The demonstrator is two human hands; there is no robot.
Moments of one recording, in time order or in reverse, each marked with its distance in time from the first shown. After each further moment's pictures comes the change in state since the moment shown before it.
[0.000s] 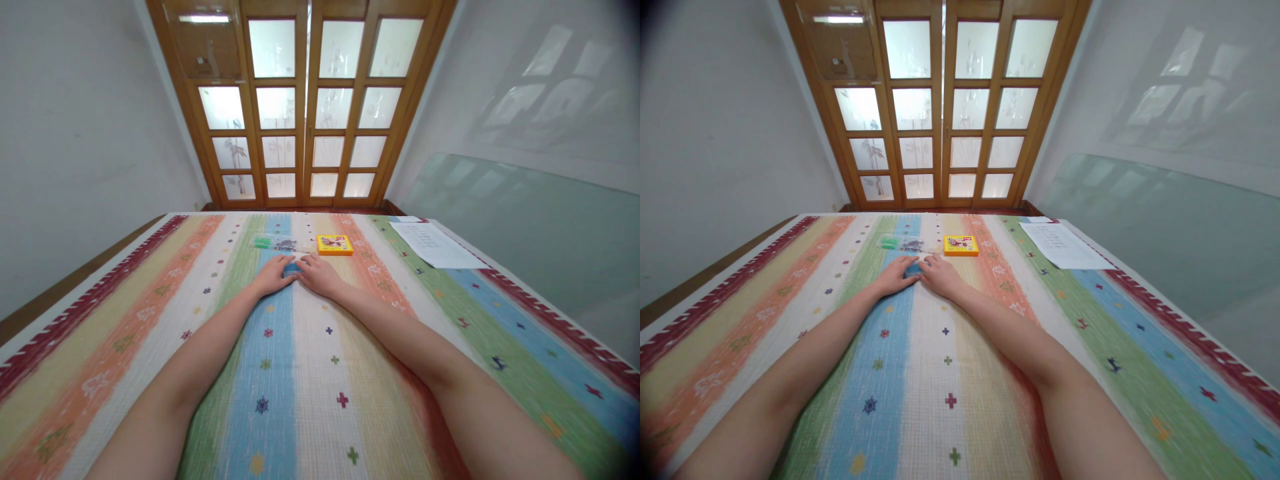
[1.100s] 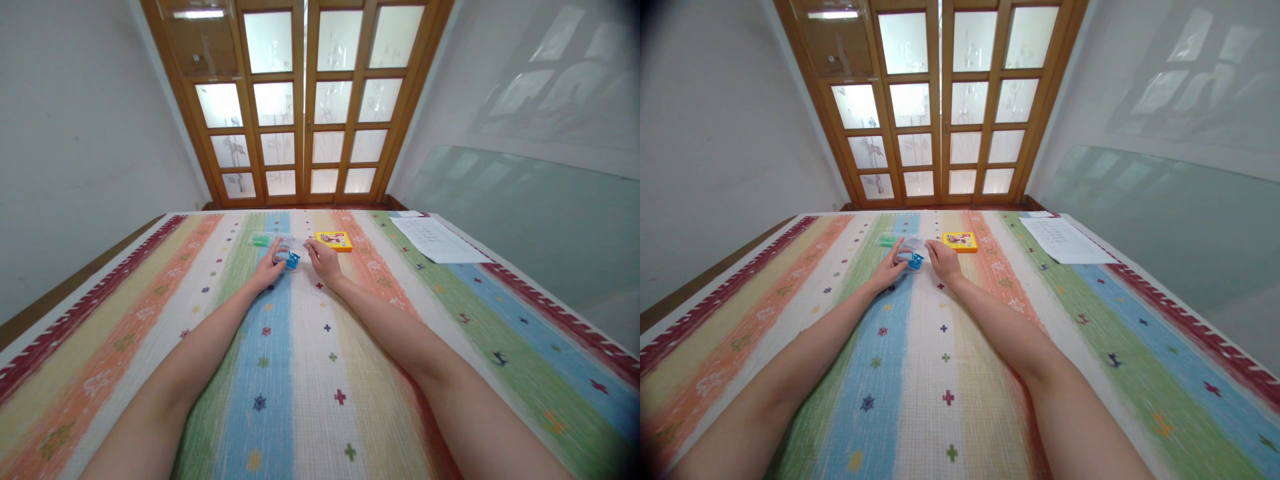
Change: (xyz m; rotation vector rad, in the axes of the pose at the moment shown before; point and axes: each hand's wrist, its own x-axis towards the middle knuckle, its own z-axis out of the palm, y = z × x) left_hand 0.005 -0.002 0.004 -0.727 0.264 -0.177; right_hand 0.016 0.022 0.016 0.499 0.593 0.229
